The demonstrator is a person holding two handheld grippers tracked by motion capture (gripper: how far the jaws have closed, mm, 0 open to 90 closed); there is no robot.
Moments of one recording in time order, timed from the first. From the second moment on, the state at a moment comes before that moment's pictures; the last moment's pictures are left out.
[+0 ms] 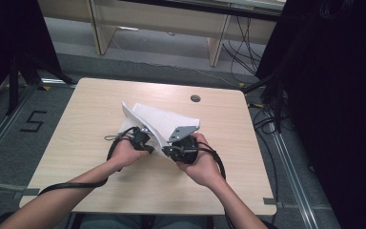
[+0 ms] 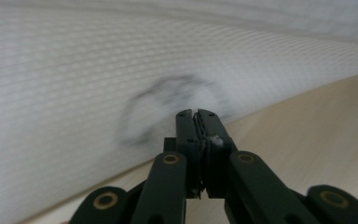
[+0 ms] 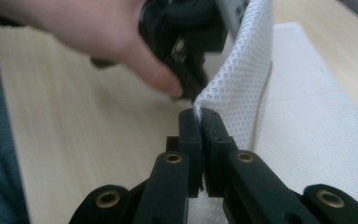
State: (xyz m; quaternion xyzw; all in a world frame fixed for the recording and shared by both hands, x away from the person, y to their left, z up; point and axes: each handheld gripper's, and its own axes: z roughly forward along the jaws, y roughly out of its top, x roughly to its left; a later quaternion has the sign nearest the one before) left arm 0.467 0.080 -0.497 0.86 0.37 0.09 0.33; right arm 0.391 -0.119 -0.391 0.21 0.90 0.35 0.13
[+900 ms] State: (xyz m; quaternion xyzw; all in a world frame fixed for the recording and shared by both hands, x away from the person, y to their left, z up) left arm 0.441 0.267 -0.435 0.78 0.48 0.18 0.34; right arm 0.344 -0.117 -0.416 0.19 0.91 0.35 0.09
